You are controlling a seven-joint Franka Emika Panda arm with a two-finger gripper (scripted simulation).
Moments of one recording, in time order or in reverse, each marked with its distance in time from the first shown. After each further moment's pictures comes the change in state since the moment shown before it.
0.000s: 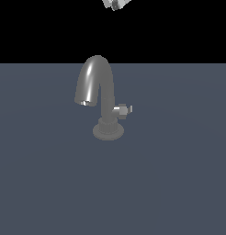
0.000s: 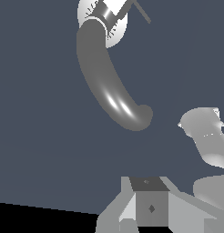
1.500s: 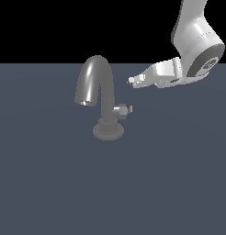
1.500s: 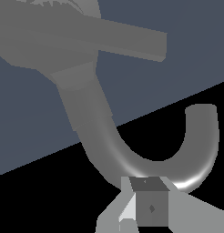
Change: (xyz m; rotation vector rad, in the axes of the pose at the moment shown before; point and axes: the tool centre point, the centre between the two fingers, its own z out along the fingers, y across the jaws) arm 0.191 0.003 0.071 0.350 -0.683 0.659
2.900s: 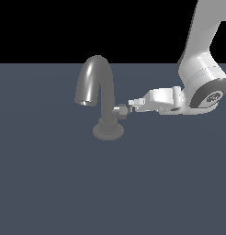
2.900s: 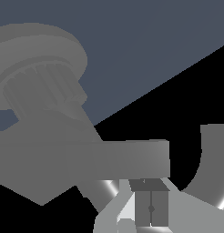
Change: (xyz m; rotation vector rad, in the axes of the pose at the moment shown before) arm 0.078 0.004 0.014 0.095 -0.179 0.167
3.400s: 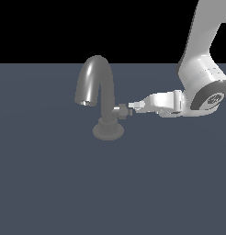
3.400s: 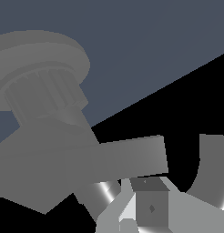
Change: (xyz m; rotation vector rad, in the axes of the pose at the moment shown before) arm 0.009 0.002 0.000 0.000 0.007 -0.048
